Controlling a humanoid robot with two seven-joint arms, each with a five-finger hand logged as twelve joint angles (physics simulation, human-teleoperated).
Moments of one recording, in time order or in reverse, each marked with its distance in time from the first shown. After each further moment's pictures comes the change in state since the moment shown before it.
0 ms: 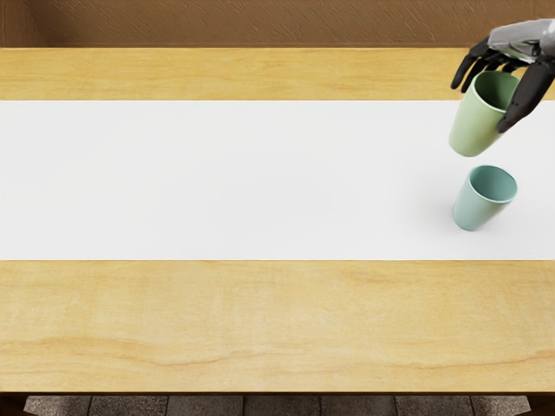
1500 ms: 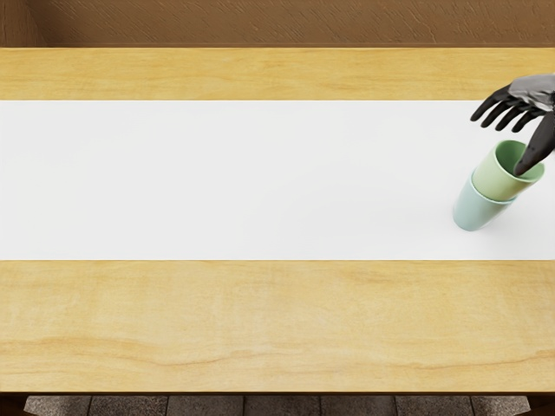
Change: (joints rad) left arm 0.000 0.000 0.000 0.000 0.000 0.000 0.000; right arm -0.161 -0.073 0.006 0.062 -0.003 -0.102 0.000
